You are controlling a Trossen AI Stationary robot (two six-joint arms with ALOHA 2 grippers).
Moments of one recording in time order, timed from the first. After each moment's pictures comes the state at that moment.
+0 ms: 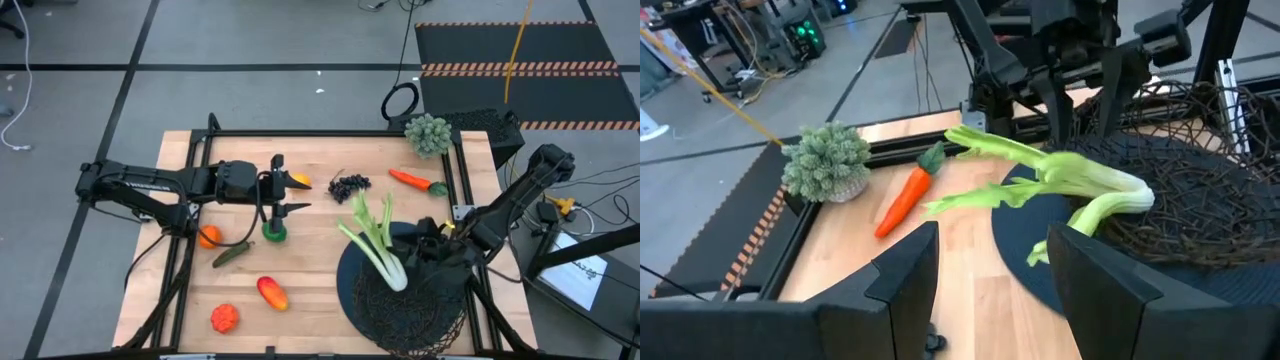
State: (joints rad) left arm -0.04 1.23 1.07 -0.15 -0.10 0.18; right arm 0.76 1.03 0.67 -0.41 0.86 1.15
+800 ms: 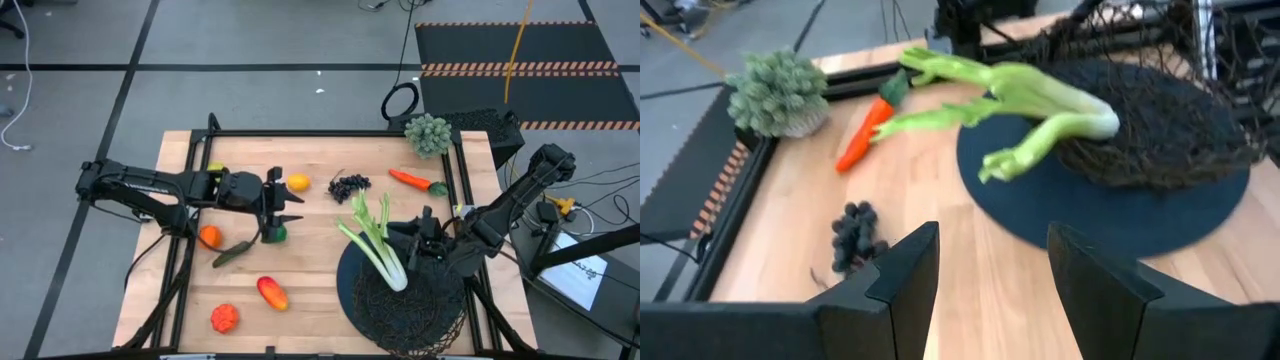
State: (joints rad) left arm -0.10 1.23 1.07 -0.35 -0.10 0.12; right arm 0.74 1.02 0.67 -0.06 1.02 0.60
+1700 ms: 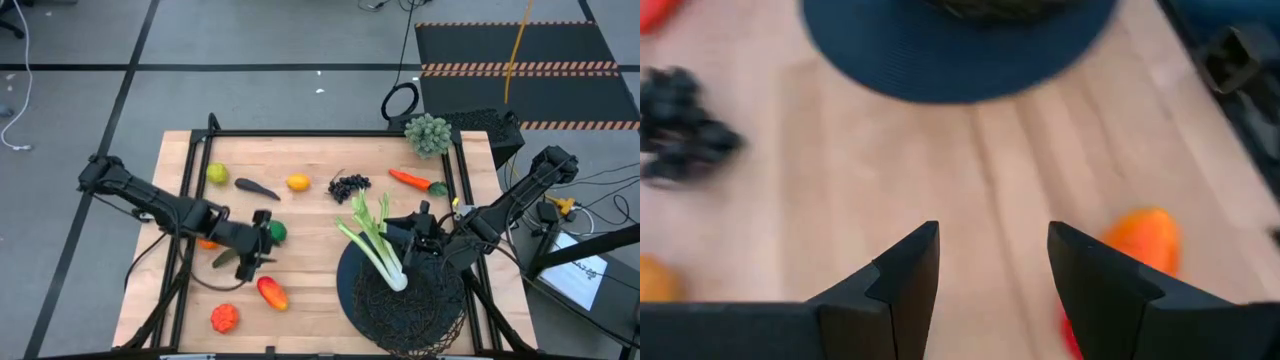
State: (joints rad) left arm -0.40 1.23 0.93 -0.53 -0.11 -0.10; right arm 0.67 1.02 0.67 -0.04 0.99 0.51
